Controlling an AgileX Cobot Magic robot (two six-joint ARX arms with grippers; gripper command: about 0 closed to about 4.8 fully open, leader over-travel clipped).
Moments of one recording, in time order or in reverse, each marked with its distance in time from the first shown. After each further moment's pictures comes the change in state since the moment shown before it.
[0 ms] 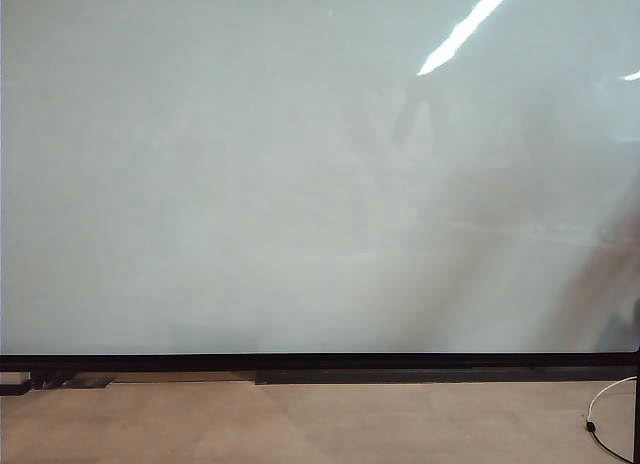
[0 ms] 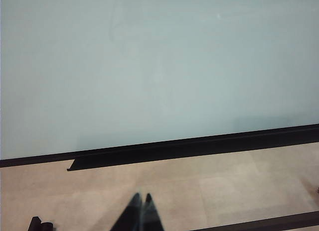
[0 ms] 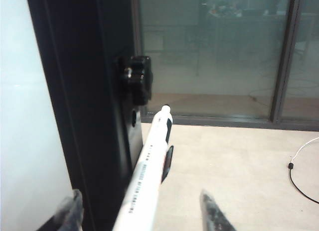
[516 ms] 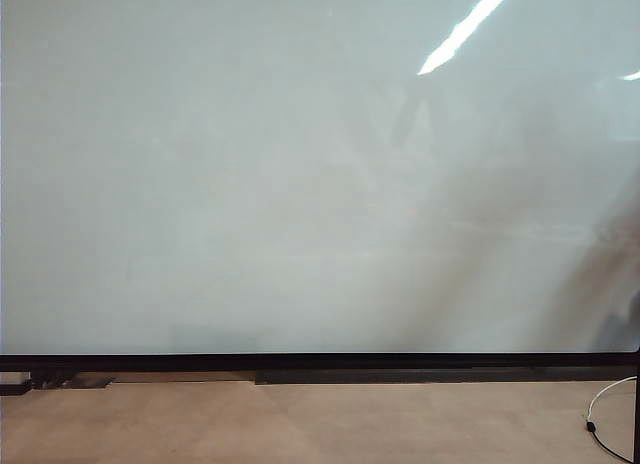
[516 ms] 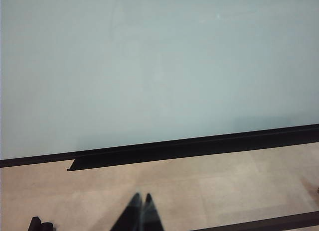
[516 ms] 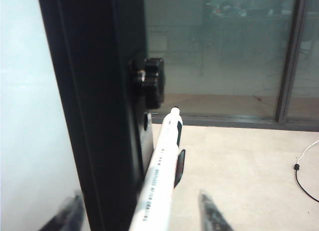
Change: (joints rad) left arm 0.000 0.000 0.000 0.000 0.000 0.000; right arm 0.012 0.000 0.002 0.000 0.000 0.008
